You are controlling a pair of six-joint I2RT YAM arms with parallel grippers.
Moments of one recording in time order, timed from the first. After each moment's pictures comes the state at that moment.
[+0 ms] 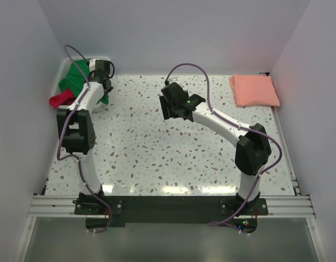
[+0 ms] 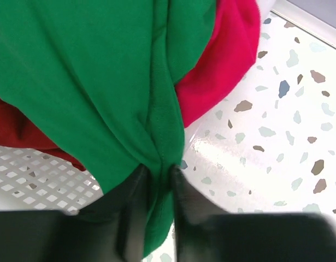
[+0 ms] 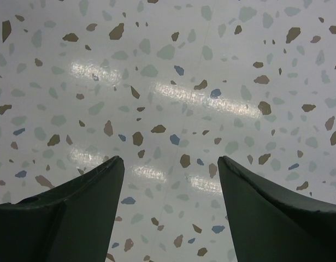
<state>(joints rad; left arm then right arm) -0.04 2.05 1.73 -0.48 -0.46 -0.42 0.75 1.87 1.65 -0.64 0.40 0.35</state>
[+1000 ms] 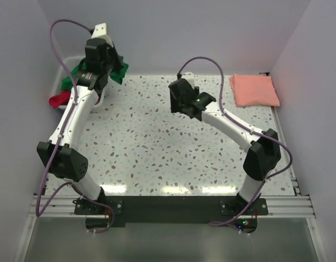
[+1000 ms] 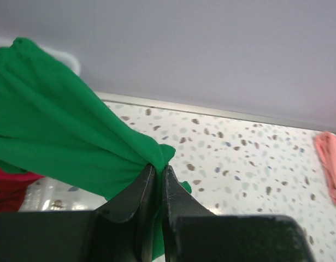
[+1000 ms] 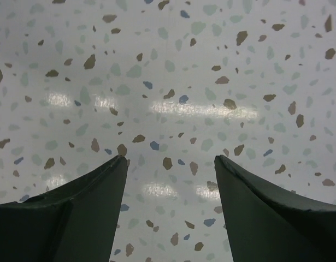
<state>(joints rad) -0.17 1.65 1.76 -0.43 -0.14 -0.33 0.73 1.79 1.63 -0.67 0.51 0.45</state>
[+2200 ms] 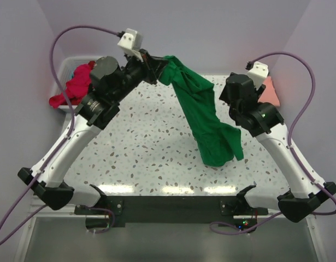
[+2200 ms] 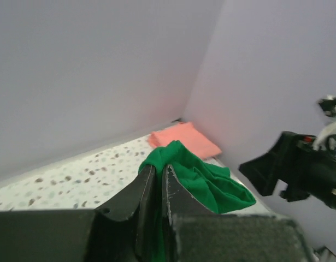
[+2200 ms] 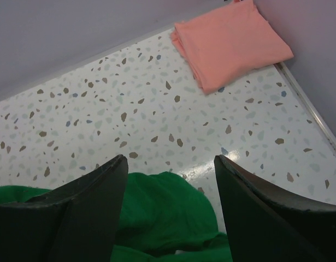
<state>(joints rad) -0.64 1.41 1.75 -0.20 0.14 -0.27 0.54 1.24 1.54 -0.83 0.82 0.56</state>
